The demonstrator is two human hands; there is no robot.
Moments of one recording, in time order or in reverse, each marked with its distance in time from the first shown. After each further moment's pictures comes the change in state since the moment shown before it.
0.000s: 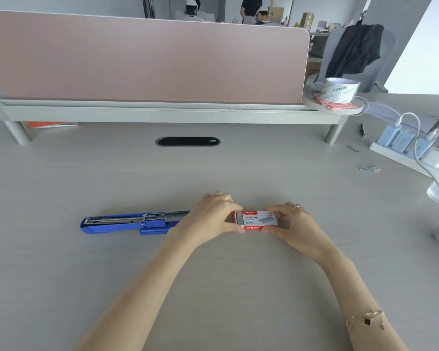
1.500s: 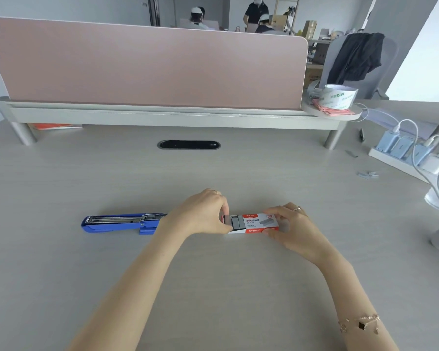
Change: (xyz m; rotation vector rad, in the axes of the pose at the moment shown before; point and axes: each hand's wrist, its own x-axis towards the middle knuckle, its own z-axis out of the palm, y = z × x) left_hand -0.007 0.006 -0.024 0.011 -0.028 -0.137; right_hand -0.004 -0.003 -0.004 -0.051 0.000 0.021
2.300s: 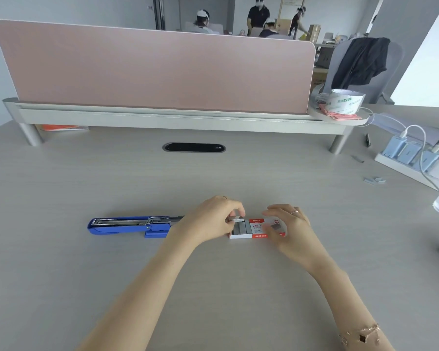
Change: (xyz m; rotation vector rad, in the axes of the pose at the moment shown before) left_hand 0.004 -0.003 0.010 -0.158 0.015 0.032; right_hand 0.000 -0.019 0.013 -0.048 0.146 -0.114
